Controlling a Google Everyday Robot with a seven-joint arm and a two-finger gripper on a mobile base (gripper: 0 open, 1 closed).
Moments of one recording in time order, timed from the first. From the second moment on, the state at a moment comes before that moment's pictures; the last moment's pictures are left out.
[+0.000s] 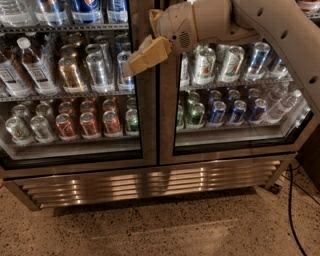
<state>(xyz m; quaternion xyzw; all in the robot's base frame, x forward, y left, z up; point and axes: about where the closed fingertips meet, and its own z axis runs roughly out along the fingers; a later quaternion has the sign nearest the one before) 0.601 0.059 1.015 -0.58 0.54 0.36 0.48</state>
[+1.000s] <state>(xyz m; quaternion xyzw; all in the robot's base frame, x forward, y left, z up) 0.597 0.056 1.015 -0.59 0.53 0.38 0.48</state>
